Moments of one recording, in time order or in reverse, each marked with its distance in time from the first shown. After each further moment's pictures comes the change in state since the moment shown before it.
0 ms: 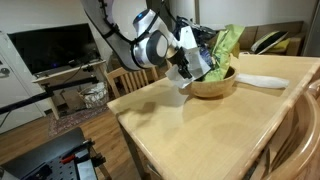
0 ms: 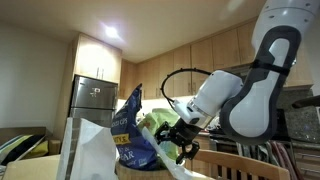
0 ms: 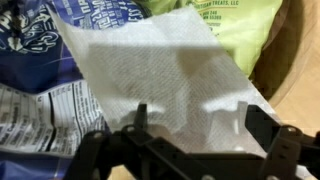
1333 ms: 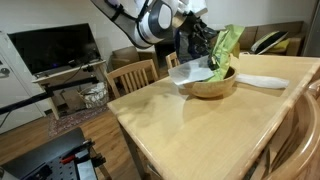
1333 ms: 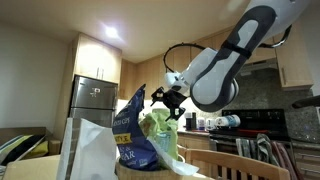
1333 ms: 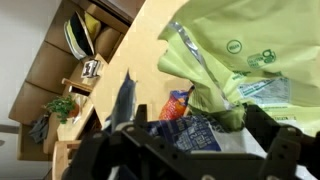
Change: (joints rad) arm 0.364 0.003 -0.408 0.168 0.327 0.043 0.029
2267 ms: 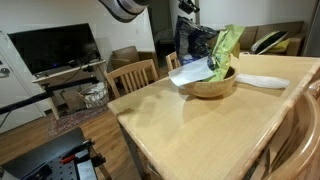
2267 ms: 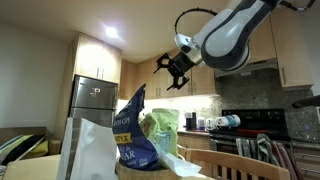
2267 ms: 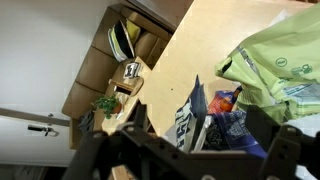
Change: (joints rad) arm 0.137 -0.302 -0.102 -0.147 -0.064 0.000 0.002
